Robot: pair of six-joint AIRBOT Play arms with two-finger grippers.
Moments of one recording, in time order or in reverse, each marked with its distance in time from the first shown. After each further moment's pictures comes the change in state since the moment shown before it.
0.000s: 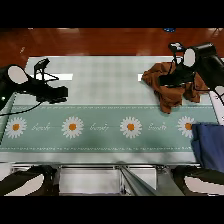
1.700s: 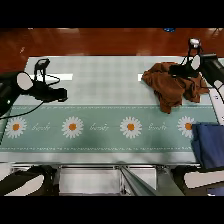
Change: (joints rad) left arm -0.027 -0.003 -0.074 0.150 0.166 0.032; right arm -0.238 -0.207 0.000 0.037 -0.477 0.051
